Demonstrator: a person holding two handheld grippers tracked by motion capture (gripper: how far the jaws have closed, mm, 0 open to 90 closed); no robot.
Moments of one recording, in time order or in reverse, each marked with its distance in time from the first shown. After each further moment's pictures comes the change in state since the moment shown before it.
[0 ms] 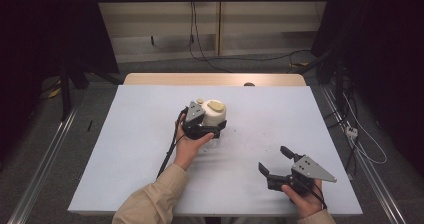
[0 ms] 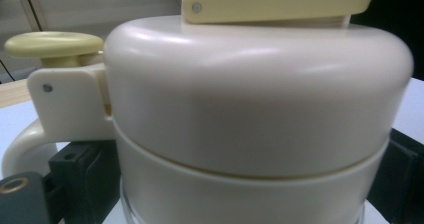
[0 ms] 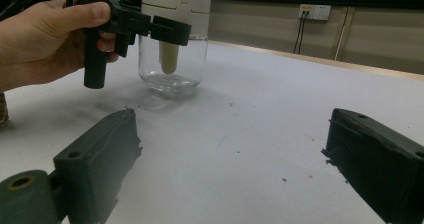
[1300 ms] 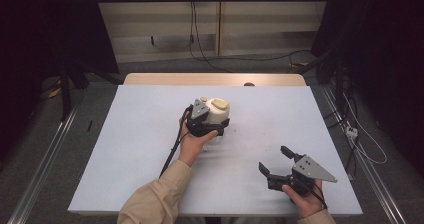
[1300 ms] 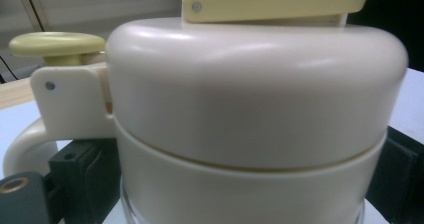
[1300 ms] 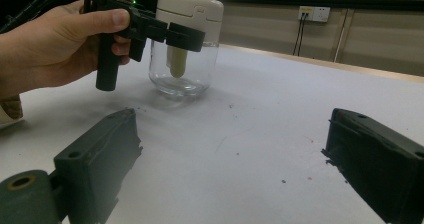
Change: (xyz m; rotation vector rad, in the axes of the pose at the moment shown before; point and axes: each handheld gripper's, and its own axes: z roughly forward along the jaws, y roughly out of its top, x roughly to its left) left arm -0.001 0.003 0.015 0.025 0.013 0.019; right arm 0.000 0.001 -0.001 -0.003 0.000 0.000
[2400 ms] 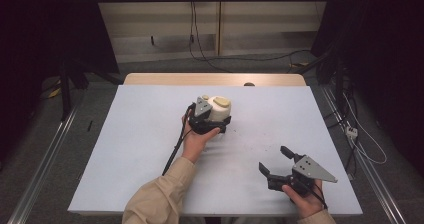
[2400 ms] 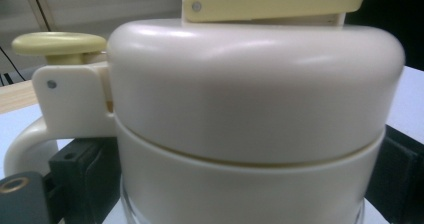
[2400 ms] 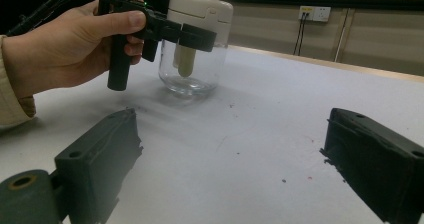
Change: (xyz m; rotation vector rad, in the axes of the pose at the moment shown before) left arm 0.002 0.002 0.012 -0.002 0.024 -0.003; right arm 0.000 0.000 0.000 0.001 0.001 -0.001
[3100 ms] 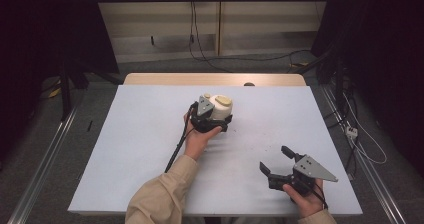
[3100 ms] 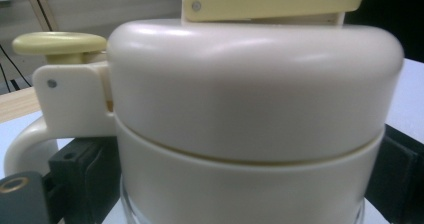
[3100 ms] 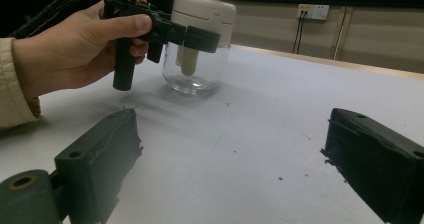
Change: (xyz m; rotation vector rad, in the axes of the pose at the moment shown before) left arm 0.000 -0.001 0.009 -0.003 0.009 0.027; right arm -0.003 -0.001 0.000 0.002 -0.004 0.008
